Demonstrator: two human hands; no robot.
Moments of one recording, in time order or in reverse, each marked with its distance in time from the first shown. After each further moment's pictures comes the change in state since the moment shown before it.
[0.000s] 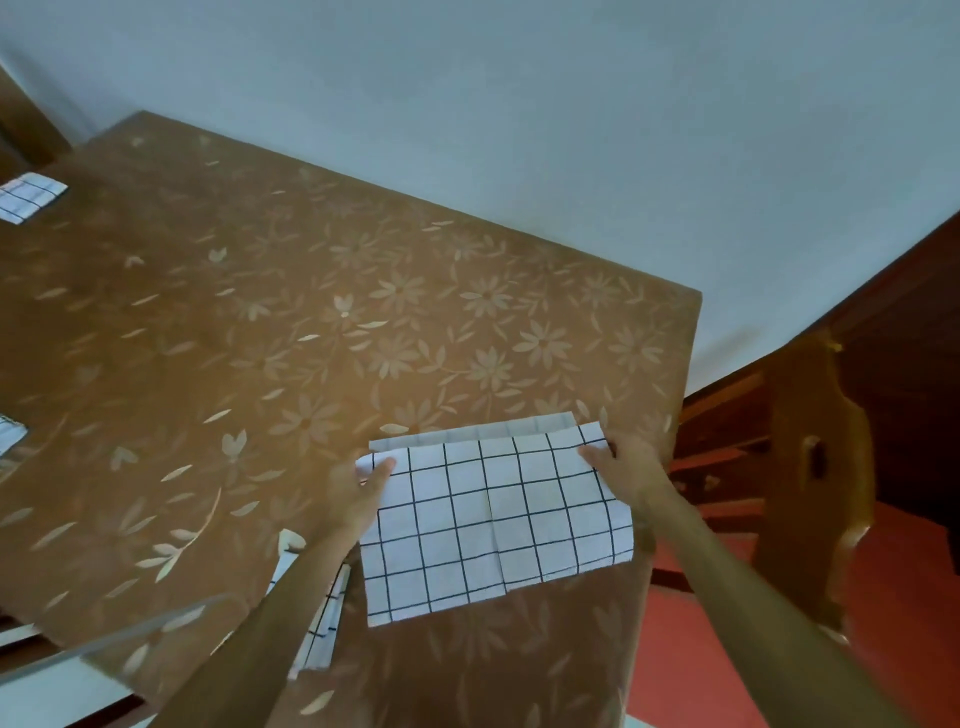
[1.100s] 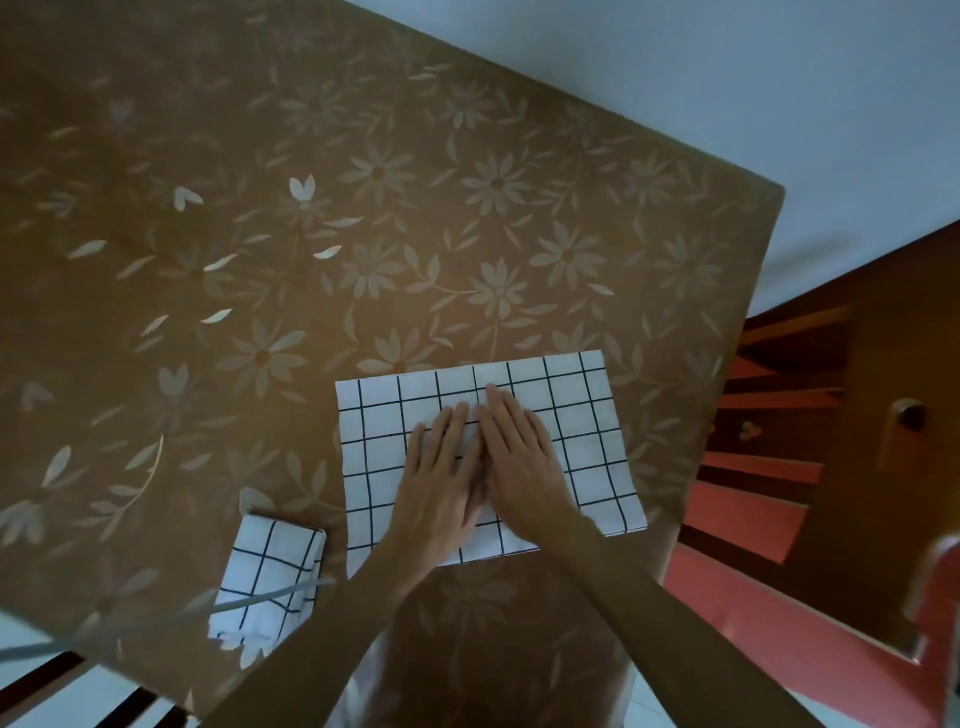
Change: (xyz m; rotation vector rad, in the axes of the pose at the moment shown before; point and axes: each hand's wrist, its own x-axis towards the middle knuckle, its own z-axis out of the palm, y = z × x) left_hand -0.031 -0.050 0.103 0.931 -0.288 0.739; right_hand 0.004 0.007 0.158 -0.635 0.021 -0.591
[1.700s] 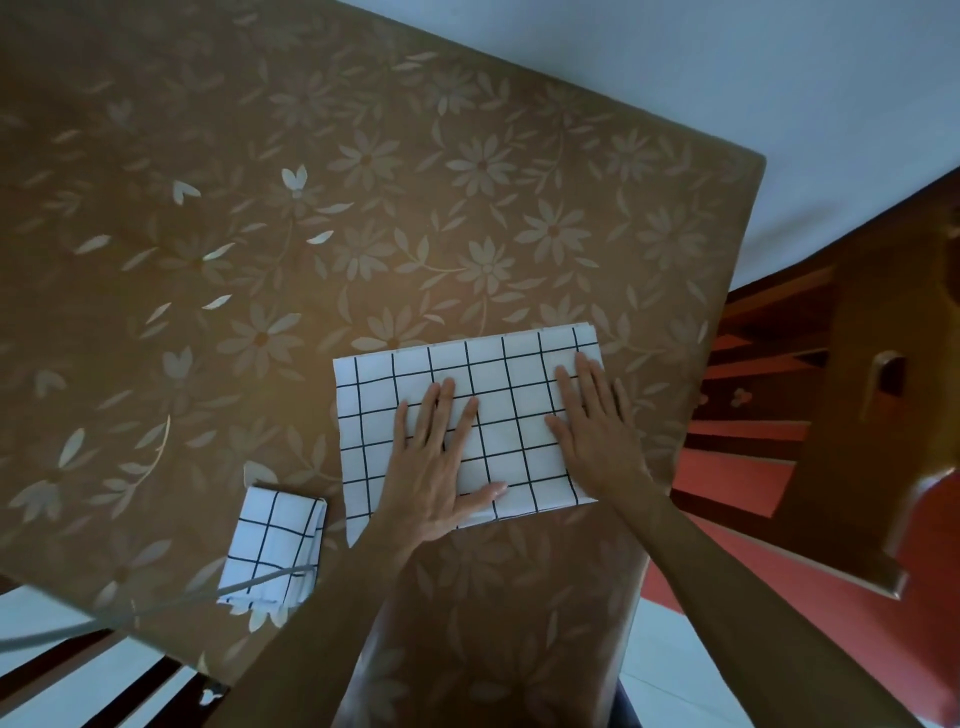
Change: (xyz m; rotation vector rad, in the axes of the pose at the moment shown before) left_hand -0.009 0.002 -0.011 0.122 -0.129 -0.019; right_hand -0.038 0.082 -0.008 -0.051 -0.031 0.234
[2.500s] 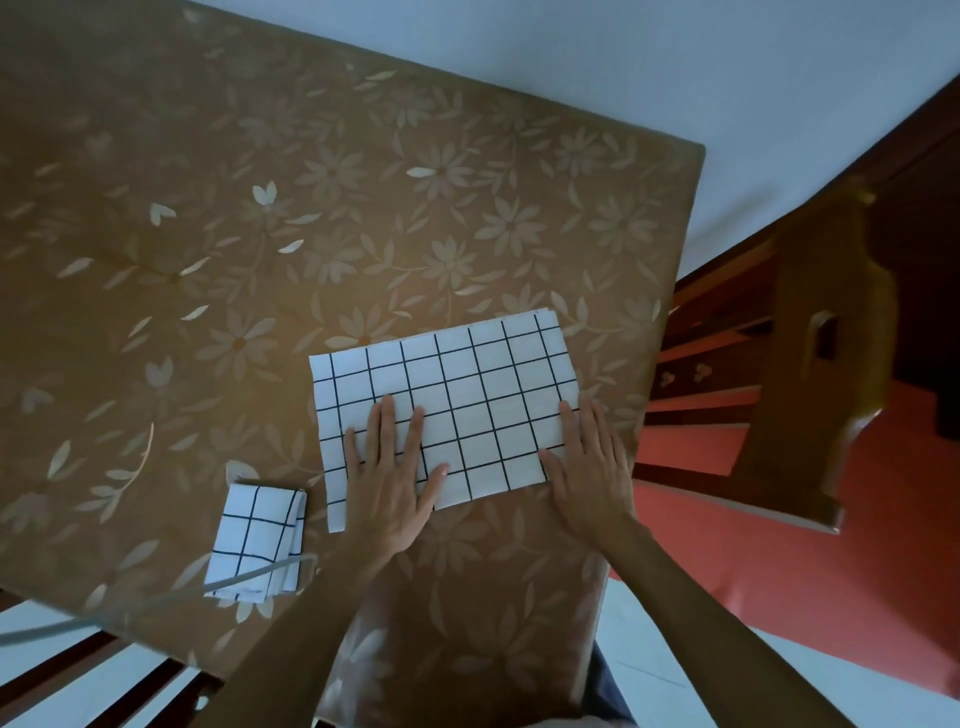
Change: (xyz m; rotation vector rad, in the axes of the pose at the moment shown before) left_hand -0.038 0.004 0.018 -0.021 0.111 -0.155; right_hand -0.079 -0.003 0.001 0.146 0.008 0.220
